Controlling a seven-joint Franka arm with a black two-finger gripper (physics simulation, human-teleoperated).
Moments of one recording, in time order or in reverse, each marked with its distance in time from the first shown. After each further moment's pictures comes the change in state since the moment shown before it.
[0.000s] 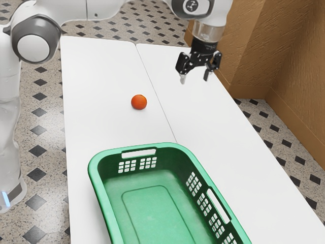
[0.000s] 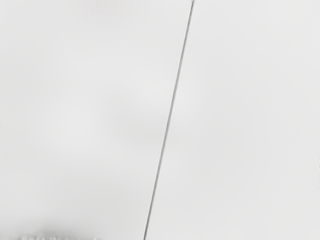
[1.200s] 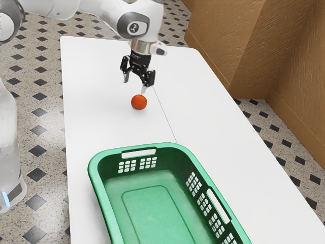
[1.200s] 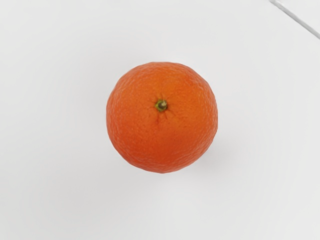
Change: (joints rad) arm 0.185 -0.337 0.162 -0.756 0.047 0.327 1.430
